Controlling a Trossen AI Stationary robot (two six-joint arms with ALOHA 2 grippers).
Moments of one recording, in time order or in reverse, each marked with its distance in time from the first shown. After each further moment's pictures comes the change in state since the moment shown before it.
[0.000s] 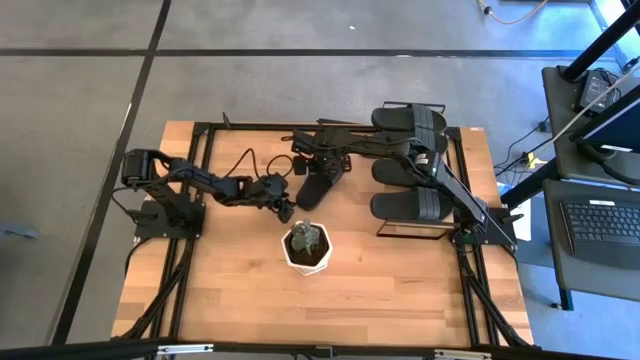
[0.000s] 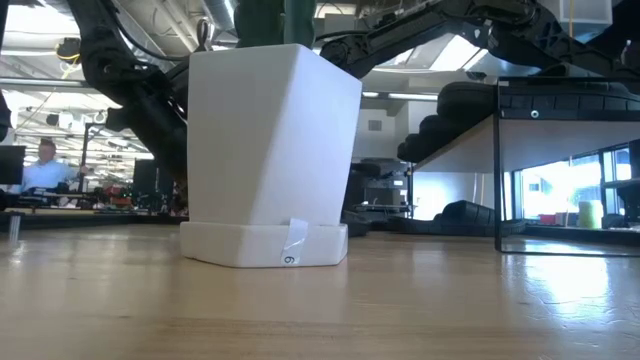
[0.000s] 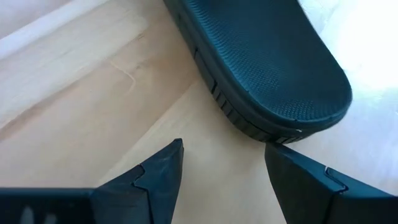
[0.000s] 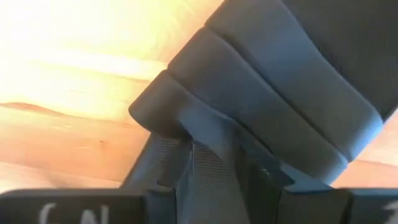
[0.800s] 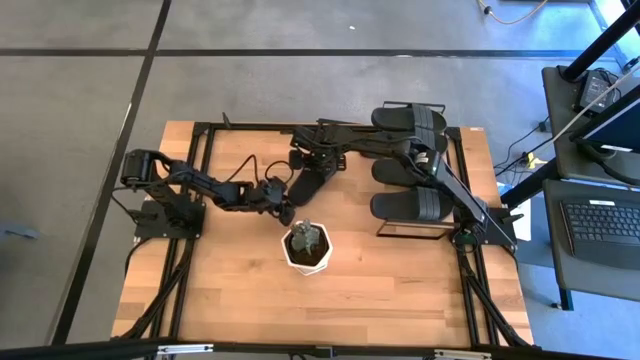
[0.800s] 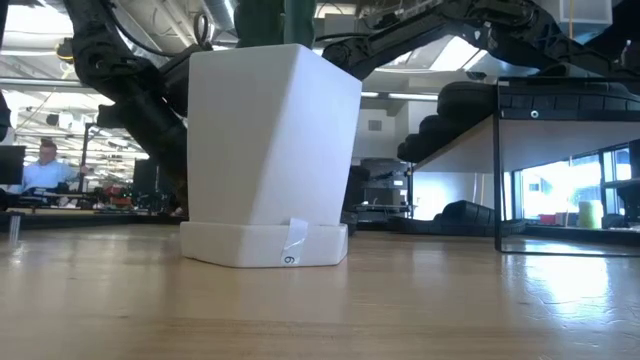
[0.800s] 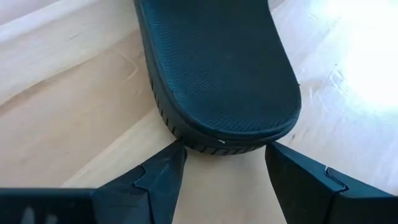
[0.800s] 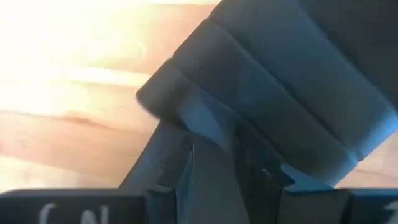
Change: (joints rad) left arm -0.047 0.003 -0.001 -0.003 -0.125 -0.104; right arm -0.016 0.000 0.001 0.101 -0.054 0.032
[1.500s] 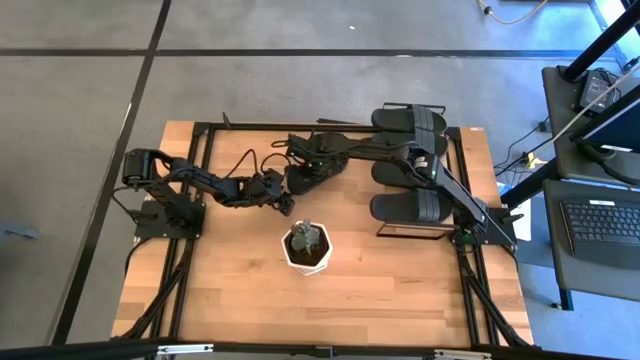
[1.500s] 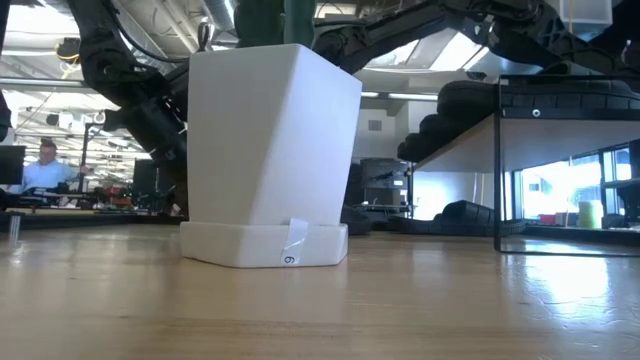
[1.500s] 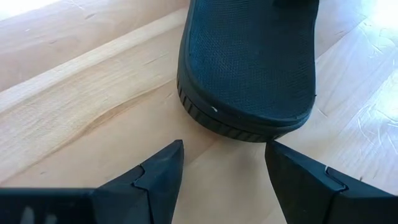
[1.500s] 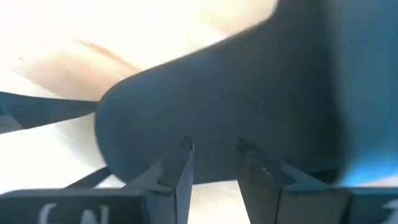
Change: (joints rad) left arm 0.060 0.001 -0.002 -0.009 -0.078 -0.004; right arm 0.049 -0.003 0.024 -0.023 0.027 -0.277
